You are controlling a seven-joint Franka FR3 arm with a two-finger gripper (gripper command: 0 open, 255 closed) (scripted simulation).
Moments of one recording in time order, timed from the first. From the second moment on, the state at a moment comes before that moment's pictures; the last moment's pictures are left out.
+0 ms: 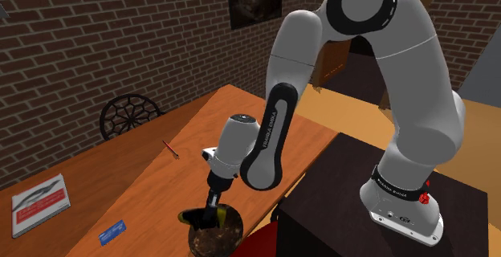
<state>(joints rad) 0.02 0.60 0.67 -2.40 -0.03 3.25 -0.17</state>
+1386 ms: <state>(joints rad) 0.09 0.71 0.58 -2.36 -0.04 3.32 -0.20</state>
